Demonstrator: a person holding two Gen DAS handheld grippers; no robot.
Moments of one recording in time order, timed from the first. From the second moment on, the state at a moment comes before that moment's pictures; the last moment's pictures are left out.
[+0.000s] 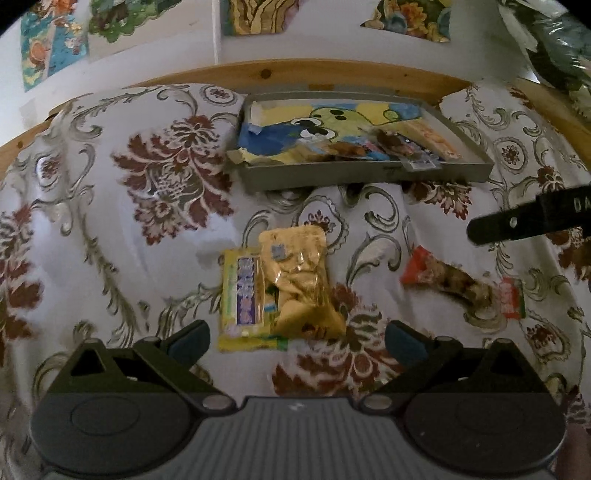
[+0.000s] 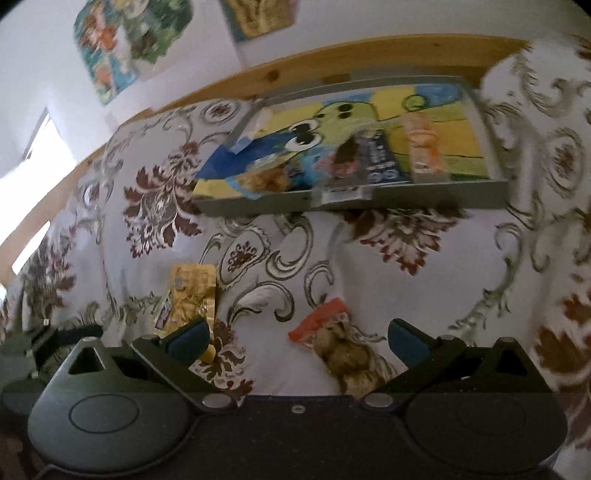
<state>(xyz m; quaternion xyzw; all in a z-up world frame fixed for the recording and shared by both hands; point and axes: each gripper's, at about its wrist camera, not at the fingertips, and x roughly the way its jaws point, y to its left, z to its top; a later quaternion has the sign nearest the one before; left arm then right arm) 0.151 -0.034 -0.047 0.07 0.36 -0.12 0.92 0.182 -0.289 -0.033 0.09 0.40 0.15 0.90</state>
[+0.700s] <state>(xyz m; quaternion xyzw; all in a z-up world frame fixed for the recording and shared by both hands) 0.194 -0.034 -0.067 0.06 0.35 -0.18 0.92 0.227 -0.285 -0.093 0.06 0.51 0.16 0.84</state>
